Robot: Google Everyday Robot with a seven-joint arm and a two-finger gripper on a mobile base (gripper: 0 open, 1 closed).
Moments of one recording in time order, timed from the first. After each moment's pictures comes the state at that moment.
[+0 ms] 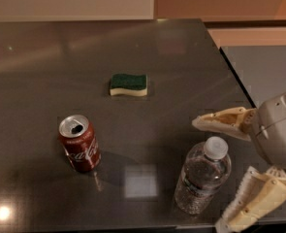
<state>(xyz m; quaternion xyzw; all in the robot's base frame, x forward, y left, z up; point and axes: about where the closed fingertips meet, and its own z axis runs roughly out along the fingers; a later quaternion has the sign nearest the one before) 0.291 -0.098 0.944 -0.67 0.64 0.24 0.28</state>
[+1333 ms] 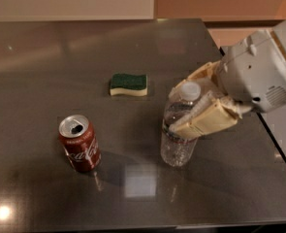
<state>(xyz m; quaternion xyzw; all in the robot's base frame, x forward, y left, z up) 0.368 -0.067 0.981 -0.64 0.67 0.21 0.31</state>
